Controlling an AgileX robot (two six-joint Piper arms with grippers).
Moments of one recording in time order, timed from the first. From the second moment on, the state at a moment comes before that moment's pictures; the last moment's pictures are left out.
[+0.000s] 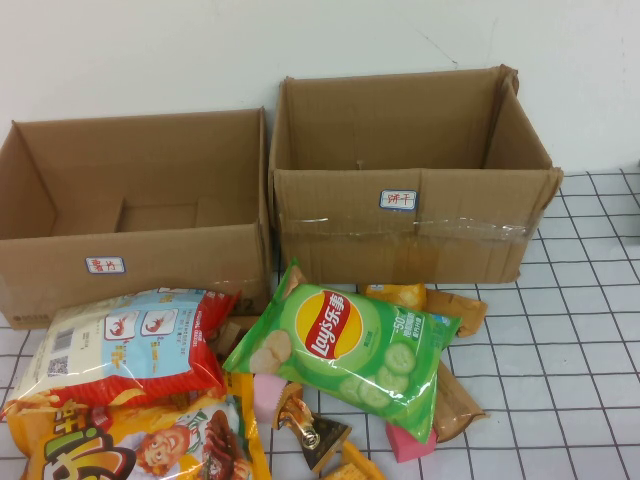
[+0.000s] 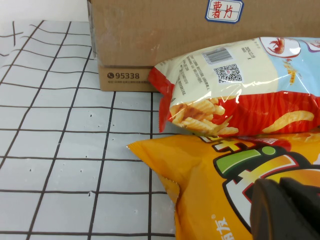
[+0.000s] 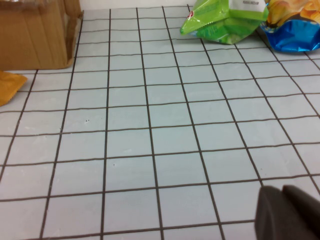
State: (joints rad) right arm -0.10 -0.01 0.02 0.00 0.43 -0.01; left arm -0.09 -0.01 0.02 -0.01 0.37 -0.11
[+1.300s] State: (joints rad) right arm -0.10 -0.01 0.02 0.21 0.43 -0.01; left arm -0.09 -0.01 0.02 -0.01 0.37 -0.11
